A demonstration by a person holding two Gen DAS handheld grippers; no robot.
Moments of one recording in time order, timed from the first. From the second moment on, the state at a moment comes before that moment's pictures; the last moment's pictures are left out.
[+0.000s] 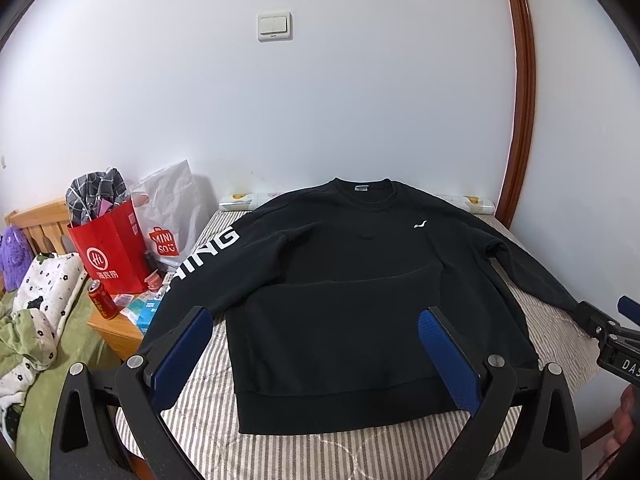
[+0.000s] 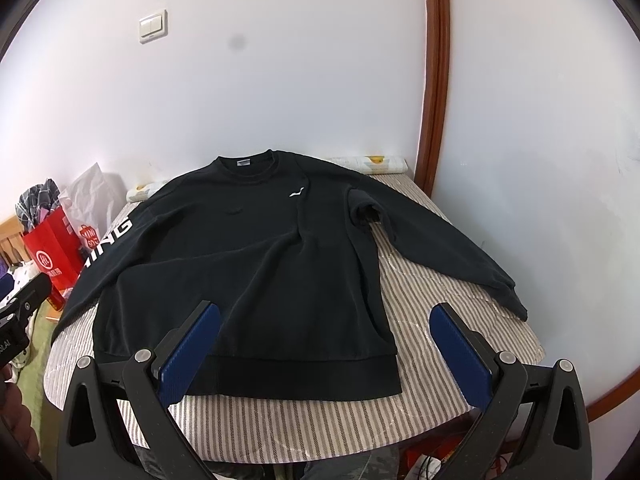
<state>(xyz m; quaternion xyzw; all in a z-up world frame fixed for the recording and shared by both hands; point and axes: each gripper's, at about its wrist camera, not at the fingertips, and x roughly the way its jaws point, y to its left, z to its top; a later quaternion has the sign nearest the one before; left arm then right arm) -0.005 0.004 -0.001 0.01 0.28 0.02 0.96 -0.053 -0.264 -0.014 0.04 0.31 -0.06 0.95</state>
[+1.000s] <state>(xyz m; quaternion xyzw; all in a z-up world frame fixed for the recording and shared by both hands) -0.002 0.008 0.000 -0.01 0.28 0.01 0.96 -0.052 -0.256 -0.009 0.04 0.31 -0.05 0.95</state>
